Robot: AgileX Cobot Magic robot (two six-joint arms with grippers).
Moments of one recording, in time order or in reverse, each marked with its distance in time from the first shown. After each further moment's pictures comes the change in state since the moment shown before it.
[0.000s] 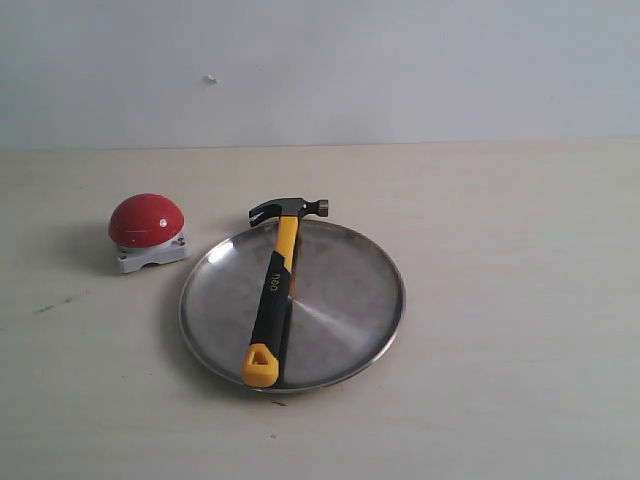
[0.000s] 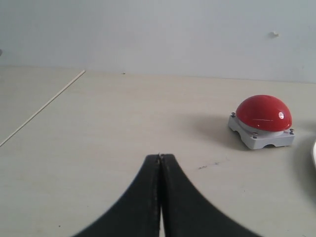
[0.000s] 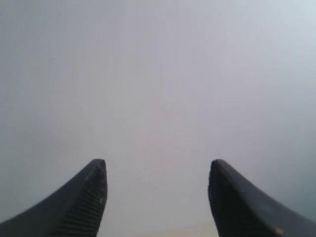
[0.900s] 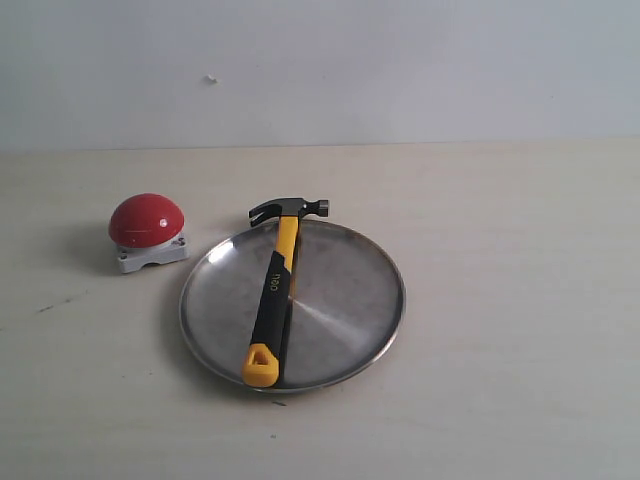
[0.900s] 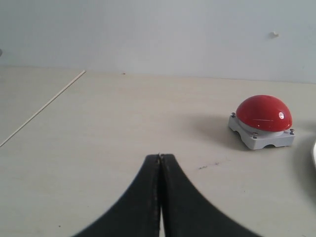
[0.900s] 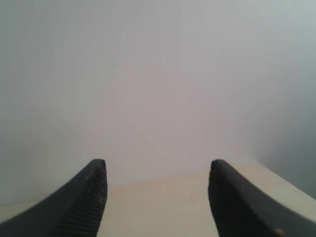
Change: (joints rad) left arm 0.000 0.000 0.000 0.000 0.000 0.000; right arm -0.011 -0.117 0.407 0.021 -0.202 0.006
